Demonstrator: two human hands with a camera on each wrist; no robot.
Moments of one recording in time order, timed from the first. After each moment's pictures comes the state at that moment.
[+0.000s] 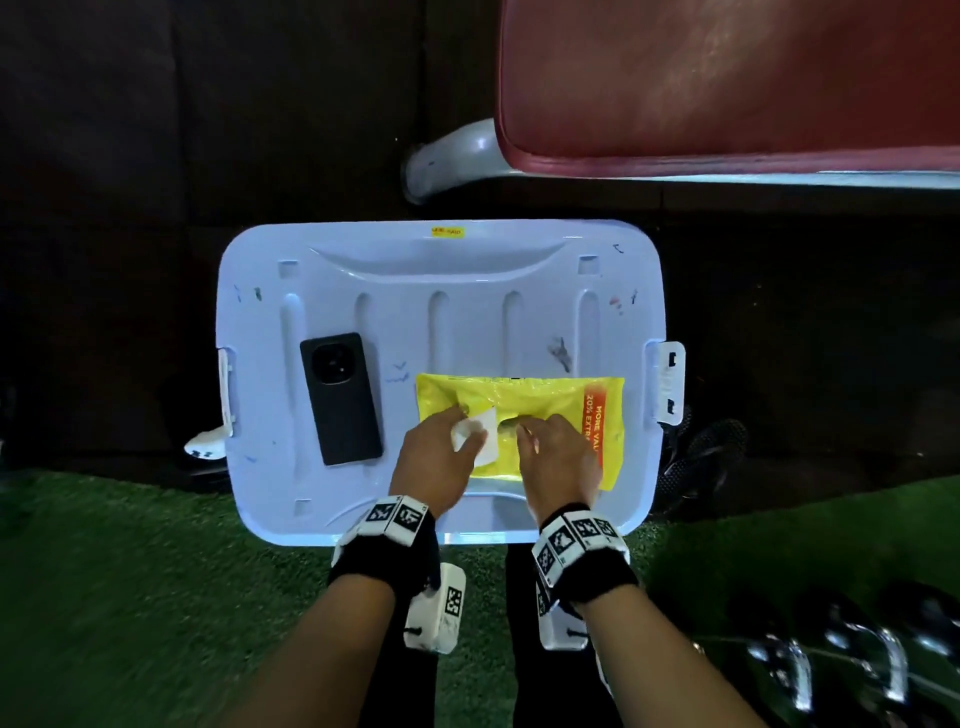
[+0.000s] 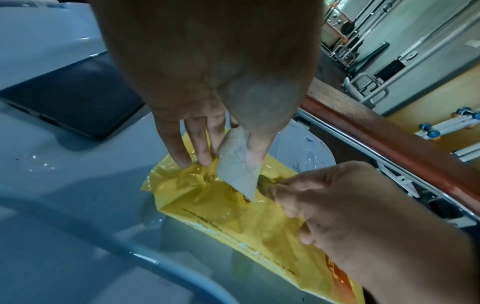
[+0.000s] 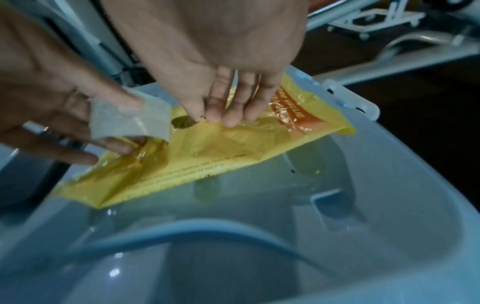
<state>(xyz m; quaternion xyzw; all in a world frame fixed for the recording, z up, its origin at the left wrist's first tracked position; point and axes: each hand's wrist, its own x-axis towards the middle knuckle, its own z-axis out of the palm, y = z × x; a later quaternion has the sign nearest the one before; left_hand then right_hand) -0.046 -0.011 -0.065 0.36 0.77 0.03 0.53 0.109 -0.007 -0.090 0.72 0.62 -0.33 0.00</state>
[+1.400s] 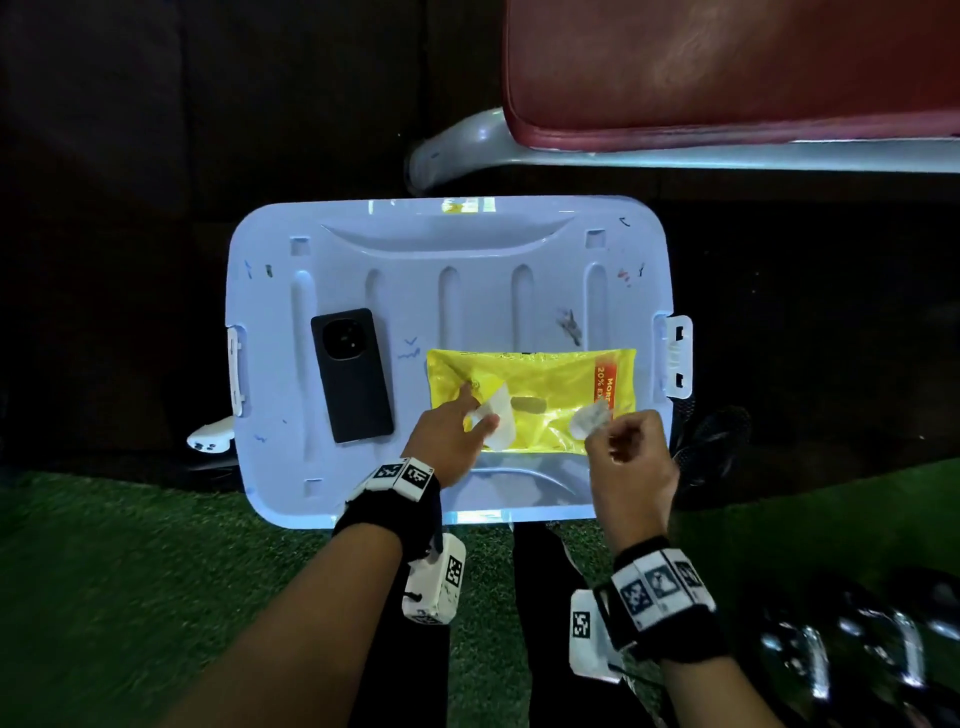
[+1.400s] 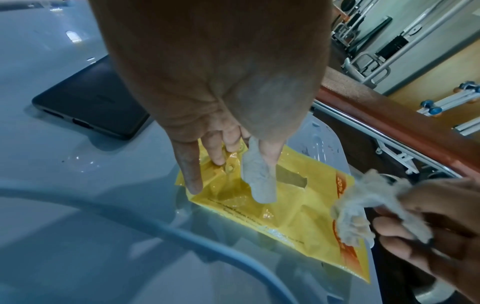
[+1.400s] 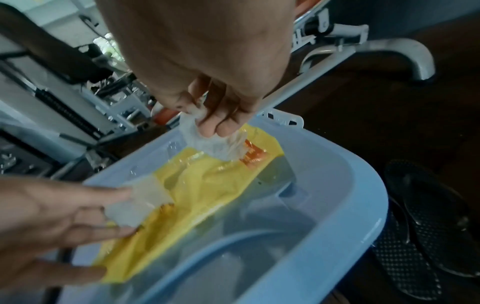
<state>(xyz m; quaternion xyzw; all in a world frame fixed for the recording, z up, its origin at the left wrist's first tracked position) -0.064 -0.026 -0.086 0.47 0.68 -0.04 0.57 0.142 -0.043 -0.047 0.81 0.39 -0.36 -0.25</state>
